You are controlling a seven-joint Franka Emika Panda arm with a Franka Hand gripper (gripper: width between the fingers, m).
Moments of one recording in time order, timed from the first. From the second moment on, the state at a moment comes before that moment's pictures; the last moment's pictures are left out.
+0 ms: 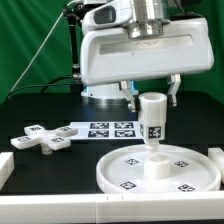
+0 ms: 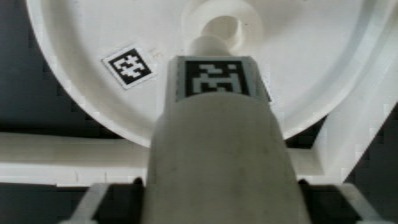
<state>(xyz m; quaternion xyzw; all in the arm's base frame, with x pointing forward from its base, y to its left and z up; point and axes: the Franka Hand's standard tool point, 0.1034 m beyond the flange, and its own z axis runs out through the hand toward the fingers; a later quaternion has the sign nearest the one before) 0.569 0.033 0.107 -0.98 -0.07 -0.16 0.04</state>
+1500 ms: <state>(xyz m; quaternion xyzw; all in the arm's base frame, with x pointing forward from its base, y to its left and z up) 0.562 0.030 0.086 -0.98 -0.06 -0.19 0.02</state>
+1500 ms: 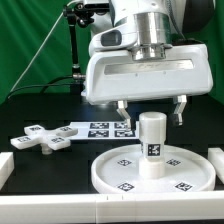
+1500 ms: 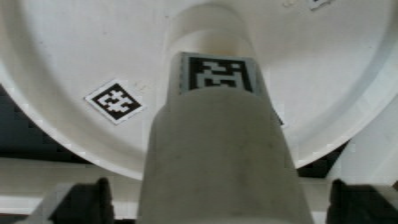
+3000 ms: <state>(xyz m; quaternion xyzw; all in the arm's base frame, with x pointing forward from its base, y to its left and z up) 0.567 0.030 0.093 -0.99 -0.10 0.00 0.08</state>
